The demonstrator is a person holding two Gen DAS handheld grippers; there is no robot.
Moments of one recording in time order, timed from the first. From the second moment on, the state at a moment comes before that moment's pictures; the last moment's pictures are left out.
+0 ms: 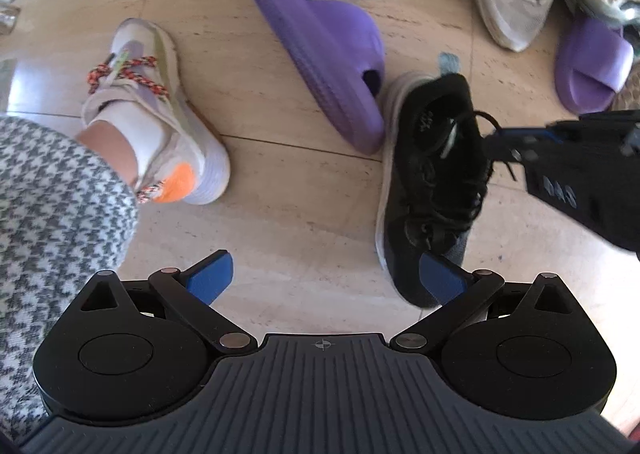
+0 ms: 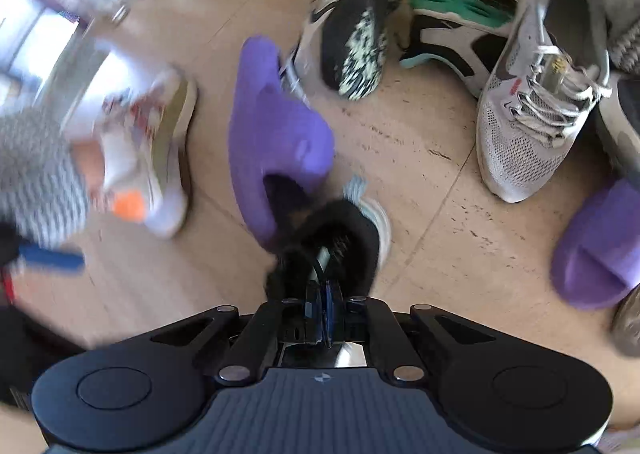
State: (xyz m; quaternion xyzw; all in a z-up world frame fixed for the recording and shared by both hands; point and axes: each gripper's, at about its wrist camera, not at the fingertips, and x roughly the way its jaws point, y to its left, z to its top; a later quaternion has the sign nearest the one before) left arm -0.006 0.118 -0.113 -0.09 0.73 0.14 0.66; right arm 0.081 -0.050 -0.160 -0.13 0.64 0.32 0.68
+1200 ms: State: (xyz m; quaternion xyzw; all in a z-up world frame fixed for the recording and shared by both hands) left arm -0.010 0.129 -0.118 -0.10 0.73 0.17 0.65; right arm 0.097 -0.047 -0.191 0.00 0.67 0.29 0.69
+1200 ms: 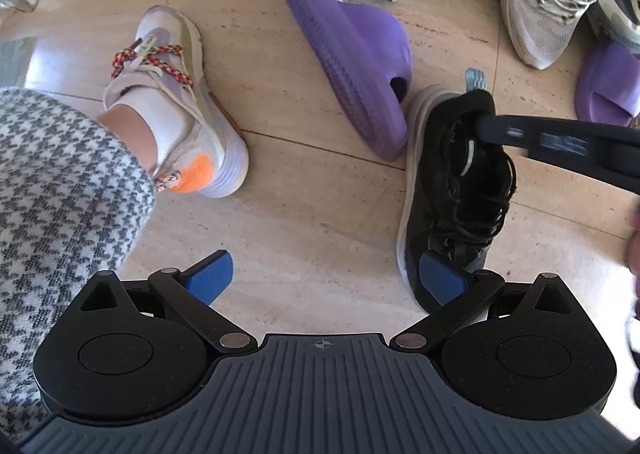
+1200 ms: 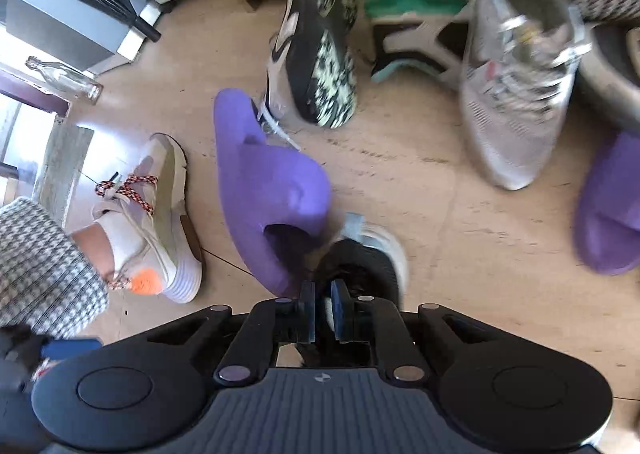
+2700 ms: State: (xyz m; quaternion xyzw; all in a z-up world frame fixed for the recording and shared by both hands) left arm -0.010 0.105 -0.121 -0.06 0.74 0.14 0.65; right arm 0.032 -0.119 -0.221 -0.04 0.68 0.06 0.73
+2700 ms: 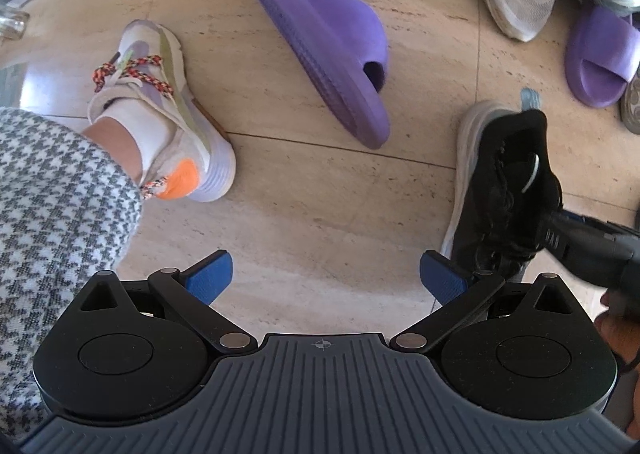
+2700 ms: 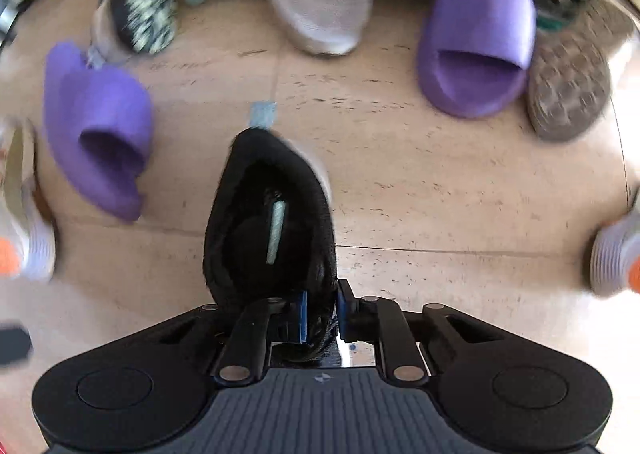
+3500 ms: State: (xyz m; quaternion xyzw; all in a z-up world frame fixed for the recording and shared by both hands) left arm 0.004 0.041 -0.104 -0.01 0.70 0.05 0.71; right arm 0.070 -0.196 -0.082 0.00 0.68 0.09 0.73
